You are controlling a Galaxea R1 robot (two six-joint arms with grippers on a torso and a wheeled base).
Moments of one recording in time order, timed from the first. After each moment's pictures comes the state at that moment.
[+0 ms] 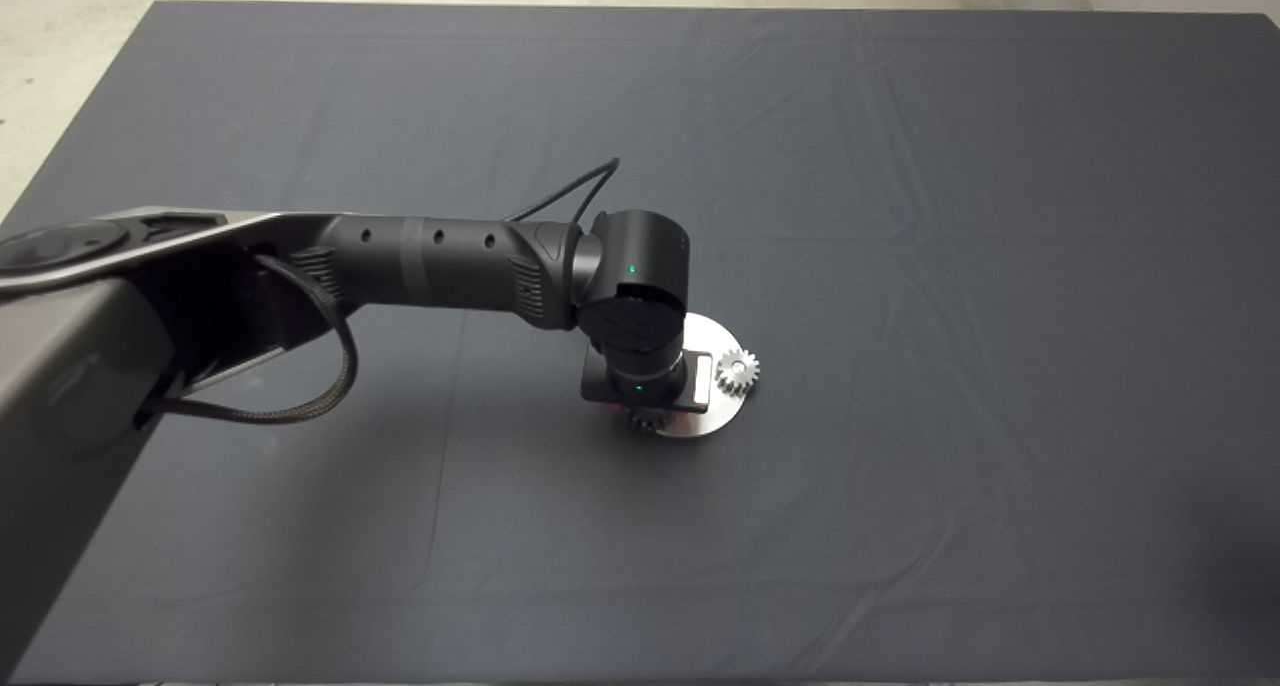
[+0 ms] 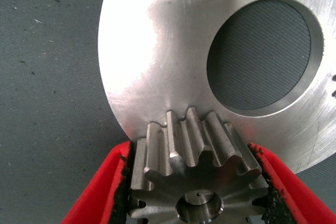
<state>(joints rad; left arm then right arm) -0.25 2.87 -1.16 0.53 1.52 -1.56 0.70 1.42 -0.43 -0.05 -1.53 0.84</state>
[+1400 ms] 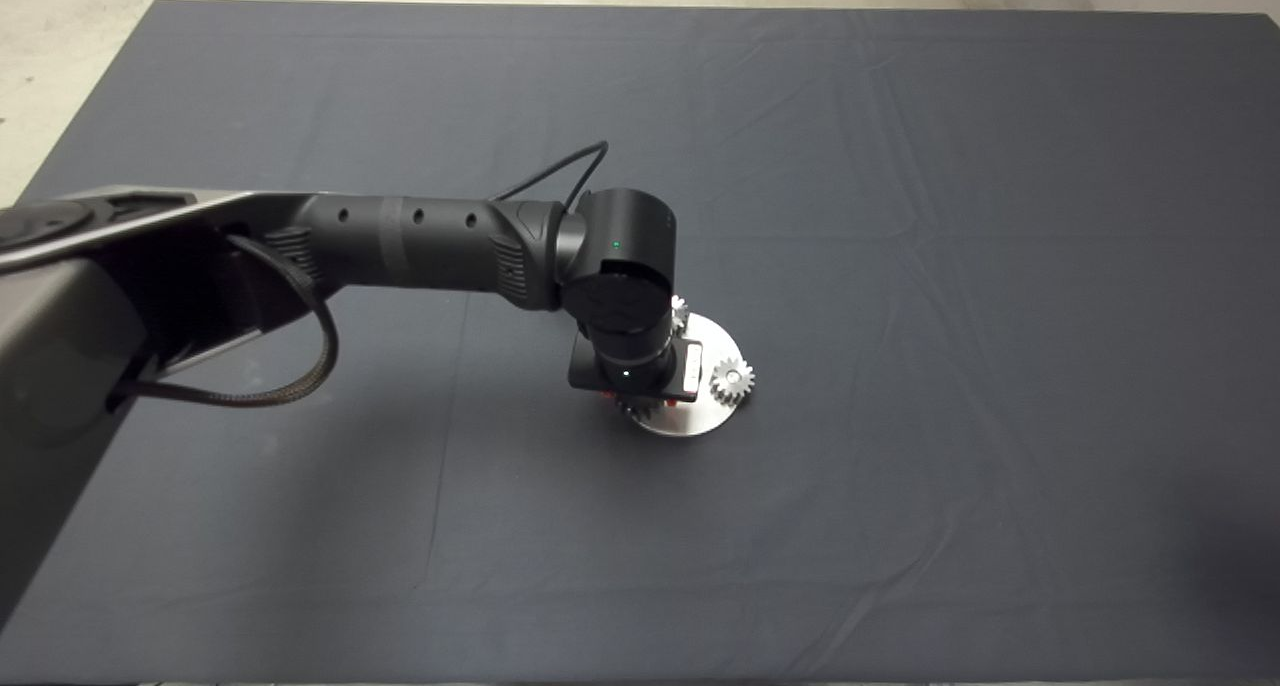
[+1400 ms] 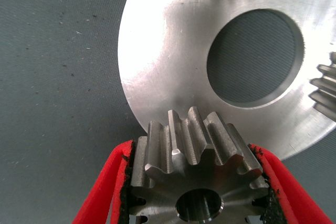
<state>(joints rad) -0.31 2.85 -1.14 0.47 1.52 -1.54 0.70 1.47 -0.44 -0.05 -1.53 0.85</state>
